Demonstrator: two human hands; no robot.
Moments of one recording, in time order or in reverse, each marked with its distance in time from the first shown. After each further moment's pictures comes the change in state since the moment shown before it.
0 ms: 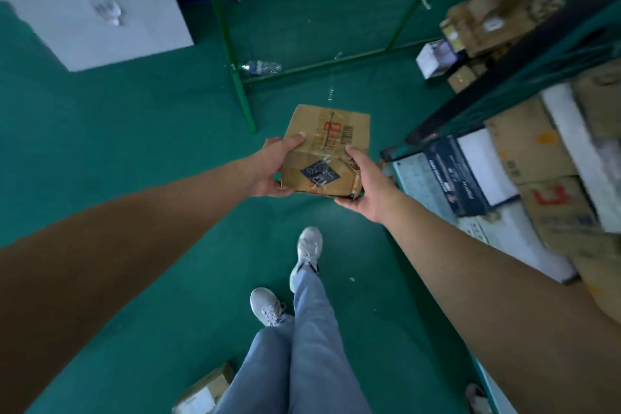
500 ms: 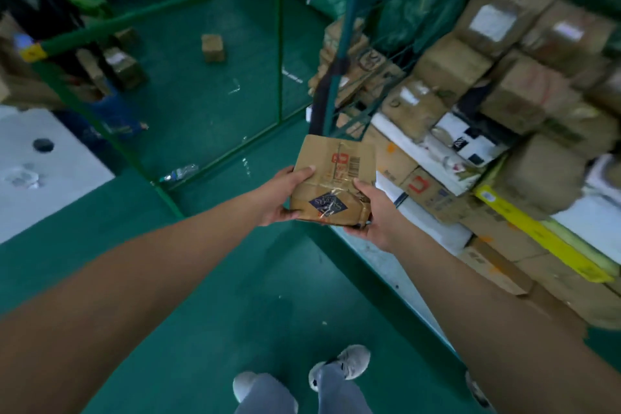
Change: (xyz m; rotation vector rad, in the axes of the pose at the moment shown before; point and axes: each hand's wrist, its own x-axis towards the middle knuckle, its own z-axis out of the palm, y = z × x) left_hand -0.156 0.062 0.262 0.432 -0.267 0.198; right_hand -0.192 -0.038 -0.228 0.366 0.210 -0.175
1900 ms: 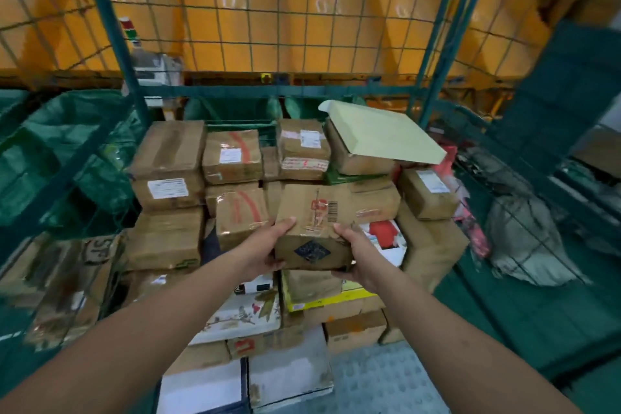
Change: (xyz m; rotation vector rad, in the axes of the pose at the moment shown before) left_hand 0.130 0.280 0.524 0.566 -0.629 0.120; right_hand -0.018 -0.223 -0.428 0.567 0.559 -0.321
